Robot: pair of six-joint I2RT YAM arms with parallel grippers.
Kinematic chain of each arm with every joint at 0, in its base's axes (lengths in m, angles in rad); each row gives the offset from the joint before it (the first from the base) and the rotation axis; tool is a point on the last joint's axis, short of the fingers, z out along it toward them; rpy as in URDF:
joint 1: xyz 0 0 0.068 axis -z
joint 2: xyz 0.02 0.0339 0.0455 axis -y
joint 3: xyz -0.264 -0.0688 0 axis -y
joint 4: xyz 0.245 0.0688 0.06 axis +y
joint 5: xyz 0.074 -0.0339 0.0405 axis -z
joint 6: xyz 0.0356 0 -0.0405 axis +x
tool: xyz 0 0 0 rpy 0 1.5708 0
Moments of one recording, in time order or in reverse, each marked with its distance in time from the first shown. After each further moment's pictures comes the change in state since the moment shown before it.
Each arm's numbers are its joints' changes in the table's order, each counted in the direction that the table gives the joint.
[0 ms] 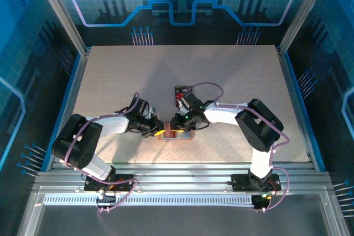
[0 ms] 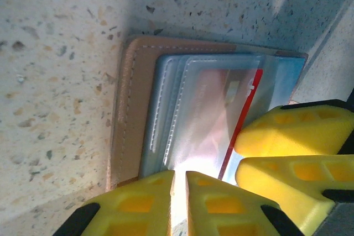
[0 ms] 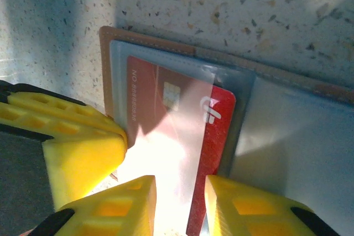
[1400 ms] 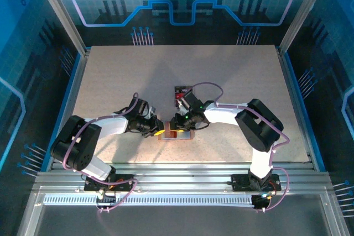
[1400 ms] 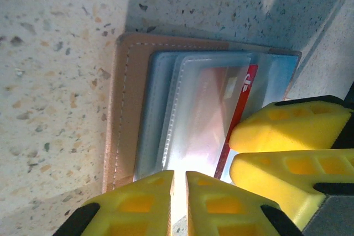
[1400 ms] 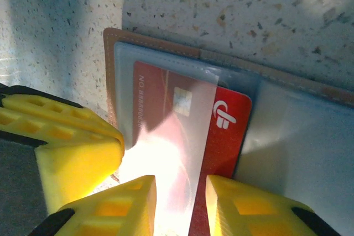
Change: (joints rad) left arm 0.000 0.021 -0.005 0.002 -0.001 0.000; right arm -0.001 0.000 -0.003 -0.010 -0.002 -0.005
